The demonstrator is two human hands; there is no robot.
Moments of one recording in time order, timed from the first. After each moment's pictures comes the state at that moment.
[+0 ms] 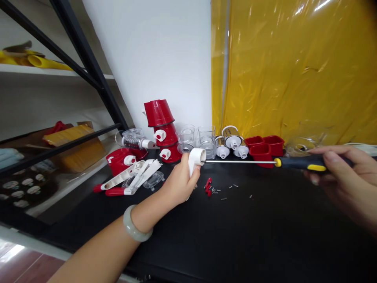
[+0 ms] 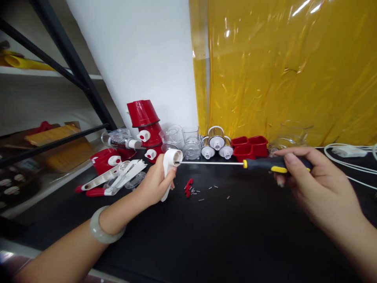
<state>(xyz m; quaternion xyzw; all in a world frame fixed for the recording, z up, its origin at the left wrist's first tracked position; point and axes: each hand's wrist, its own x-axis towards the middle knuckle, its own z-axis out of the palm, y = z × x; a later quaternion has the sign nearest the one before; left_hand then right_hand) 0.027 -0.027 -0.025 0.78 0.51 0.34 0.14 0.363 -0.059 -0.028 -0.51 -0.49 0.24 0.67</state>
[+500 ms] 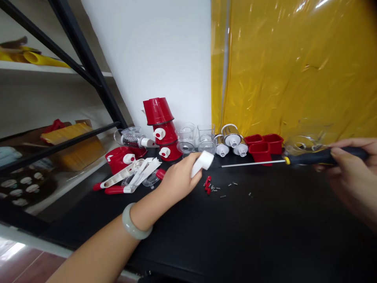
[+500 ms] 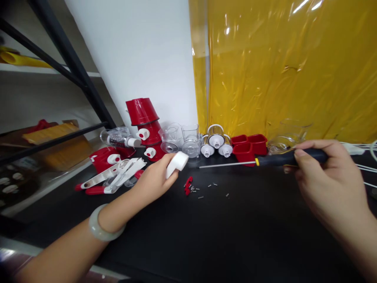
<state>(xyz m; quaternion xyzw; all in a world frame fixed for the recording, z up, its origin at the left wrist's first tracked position) 0.027 -0.029 -0.018 0.82 0.51 0.24 -0.03 0.378 -0.039 -0.029 -0.48 -0.46 0.14 0.74</state>
